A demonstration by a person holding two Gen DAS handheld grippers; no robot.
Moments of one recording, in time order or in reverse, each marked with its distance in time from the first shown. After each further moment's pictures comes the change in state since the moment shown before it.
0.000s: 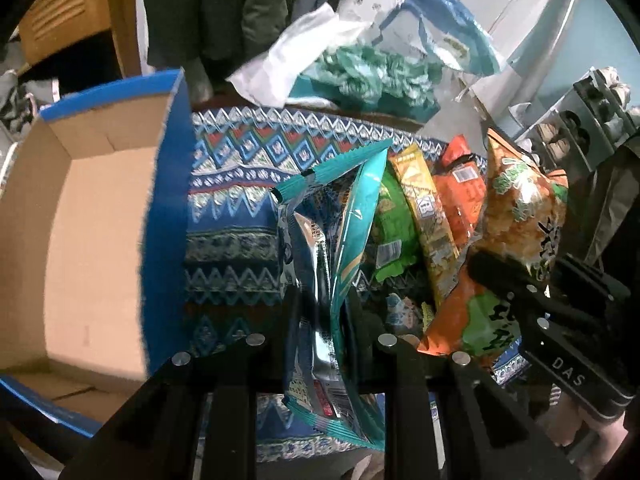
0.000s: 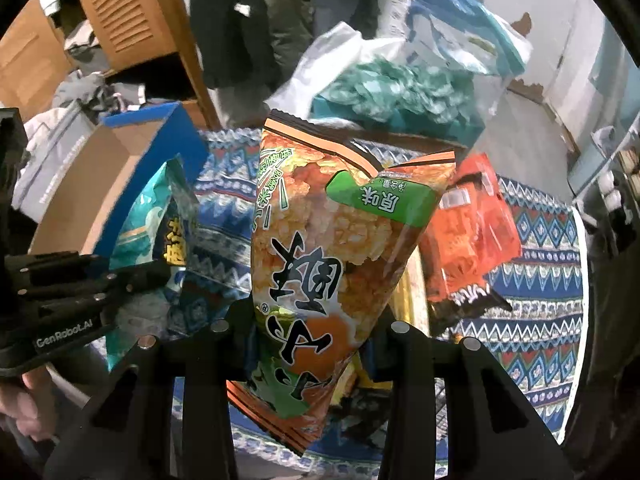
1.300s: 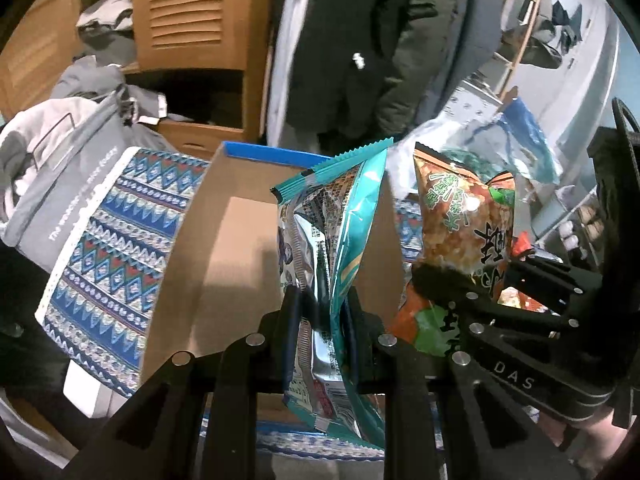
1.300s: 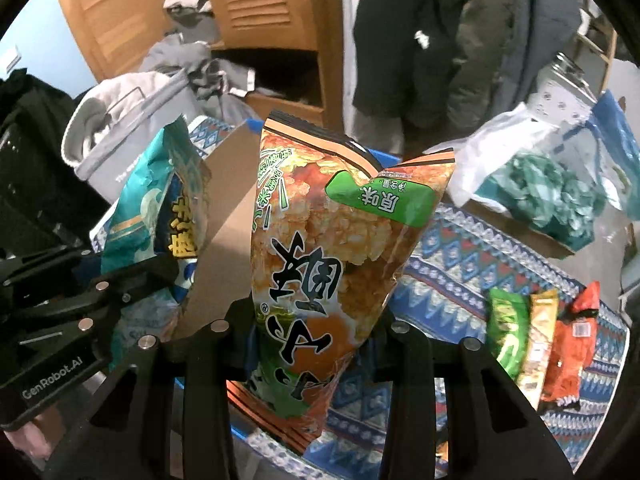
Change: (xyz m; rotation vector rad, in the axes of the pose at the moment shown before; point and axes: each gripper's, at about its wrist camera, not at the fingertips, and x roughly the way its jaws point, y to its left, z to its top) left arm -0.109 0.157 -0.006 -0.168 -0.228 0.165; right arm 0.026 0.200 0.071 -0.249 -0.002 0.193
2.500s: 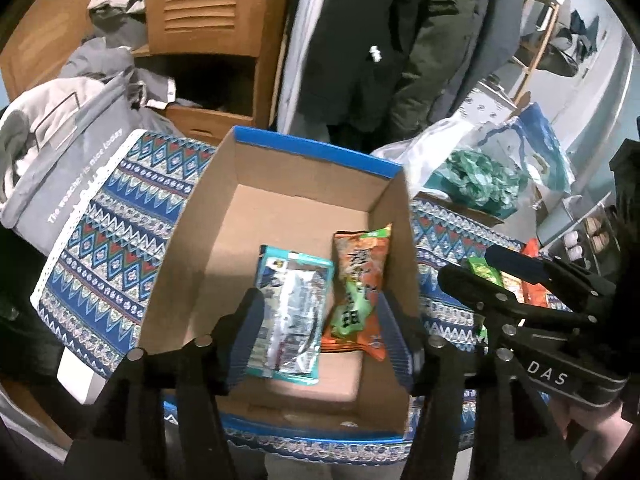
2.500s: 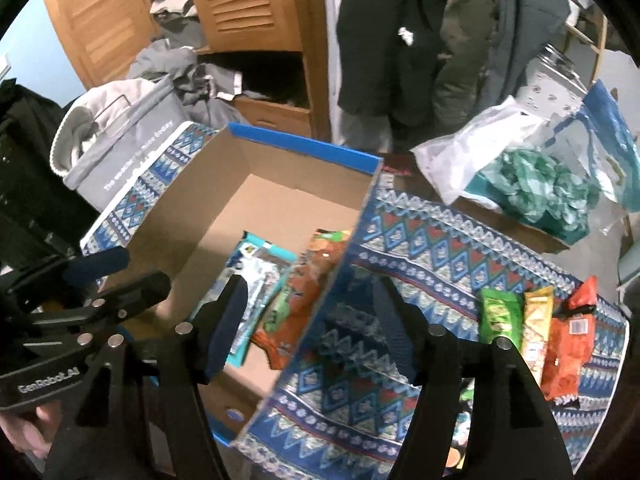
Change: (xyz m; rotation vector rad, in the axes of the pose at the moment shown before) left arm 0.011 0.001 0.000 -0.045 0.024 -0.006; right arm -0.002 -0.021 -0.001 0.036 -0.016 -0.033
